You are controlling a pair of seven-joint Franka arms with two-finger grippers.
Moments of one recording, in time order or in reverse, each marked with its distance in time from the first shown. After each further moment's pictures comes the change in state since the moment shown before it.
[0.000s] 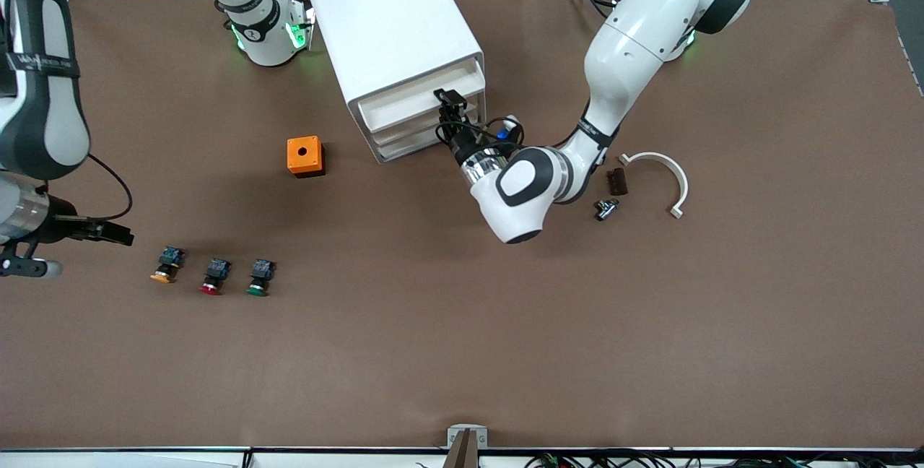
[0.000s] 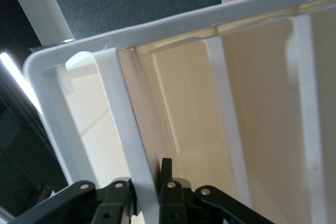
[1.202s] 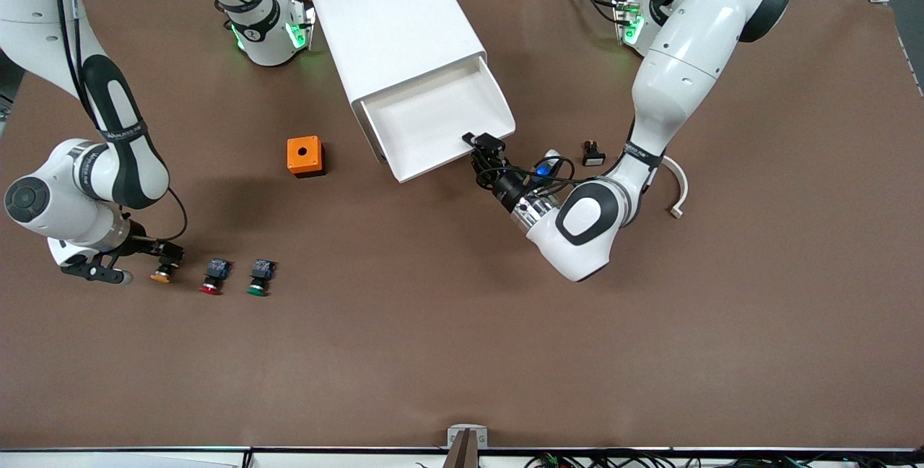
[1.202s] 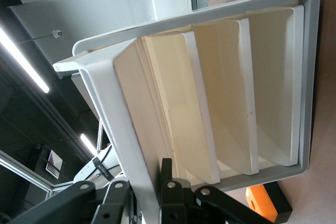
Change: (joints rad) left arm 0.152 0.005 -0.001 0.009 -0.011 0.025 0.000; right arm -0.038 0.216 0.001 -0.169 0.001 0.405 0.048
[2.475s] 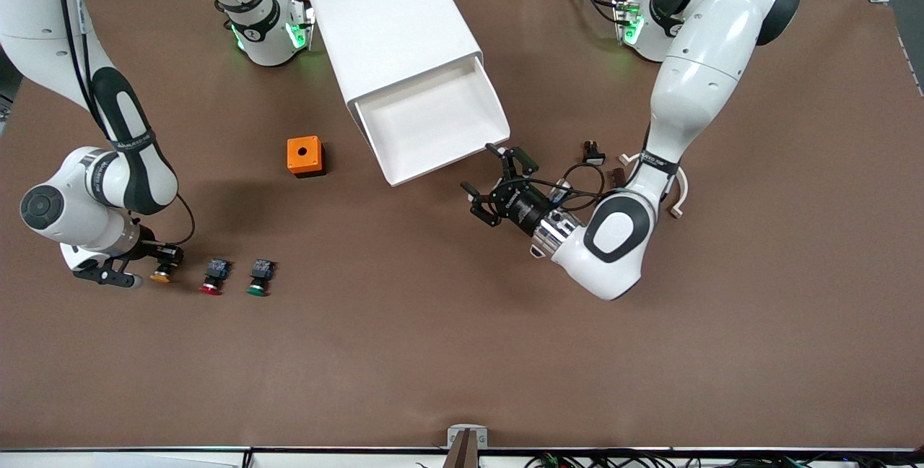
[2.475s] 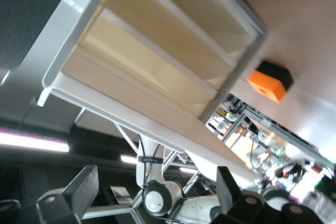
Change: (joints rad) left arm 0.042 0.012 0.057 0.106 -0.078 0.007 0.691; right arm 0.000 0.043 0.008 0.026 0.001 0.001 0.005
